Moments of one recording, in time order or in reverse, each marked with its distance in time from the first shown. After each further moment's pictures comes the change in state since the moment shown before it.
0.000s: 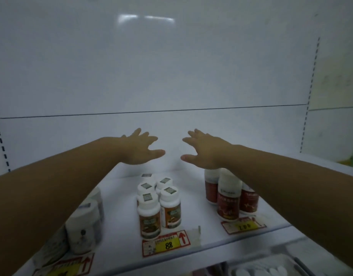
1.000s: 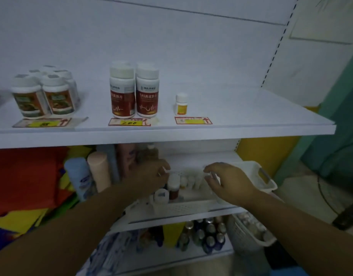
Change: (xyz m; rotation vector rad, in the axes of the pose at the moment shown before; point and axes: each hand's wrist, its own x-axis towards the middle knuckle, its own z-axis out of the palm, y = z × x) left_hand -0.053 0.300 0.272 -0.769 -0.023 -0.005; right_hand -0.306 0.200 0.200 0.395 0.029 0.002
